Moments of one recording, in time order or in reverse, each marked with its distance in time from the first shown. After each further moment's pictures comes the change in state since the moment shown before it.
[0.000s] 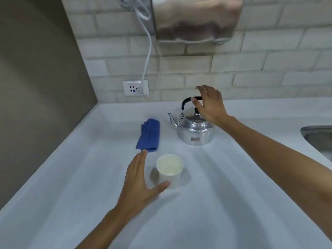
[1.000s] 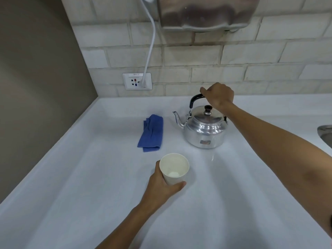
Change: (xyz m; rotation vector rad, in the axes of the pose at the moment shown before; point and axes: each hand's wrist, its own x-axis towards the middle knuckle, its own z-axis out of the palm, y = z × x) left_hand 0.026 0.009 0.052 -0.391 -0.112 -0.263; right_hand 0.043 0.002 0.009 0.022 -0.059 0.333
